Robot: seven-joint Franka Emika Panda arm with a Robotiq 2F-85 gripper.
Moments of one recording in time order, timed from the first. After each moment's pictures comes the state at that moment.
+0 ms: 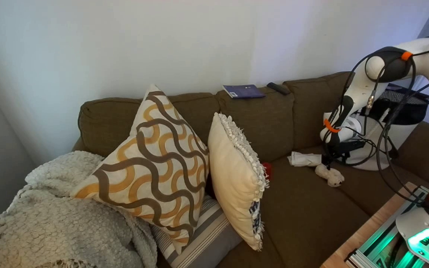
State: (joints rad) arm -0.24 1.02 -0.29 -1.94 -0.15 2.68 0.09
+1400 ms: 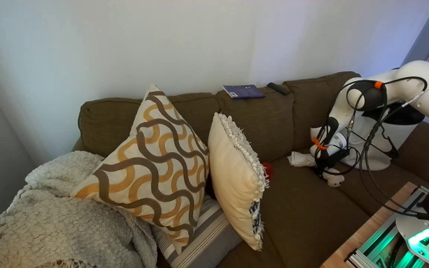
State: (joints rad) arm -0.21 1.32 -0.29 -1.64 -0.18 2.69 -0.04
